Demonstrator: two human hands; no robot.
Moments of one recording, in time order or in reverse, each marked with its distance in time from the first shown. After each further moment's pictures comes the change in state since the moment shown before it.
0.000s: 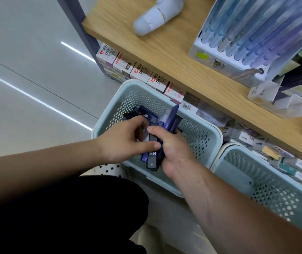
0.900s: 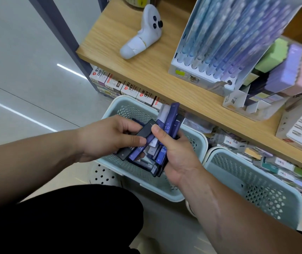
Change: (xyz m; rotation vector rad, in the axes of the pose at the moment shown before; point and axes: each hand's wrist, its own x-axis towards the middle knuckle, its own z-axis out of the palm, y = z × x) left_hand -0.012 0.061 -0.040 -0.442 -0.256 -0.111; right_hand -0.053 -0.042 -0.007 0.111 -0.101 -0.111
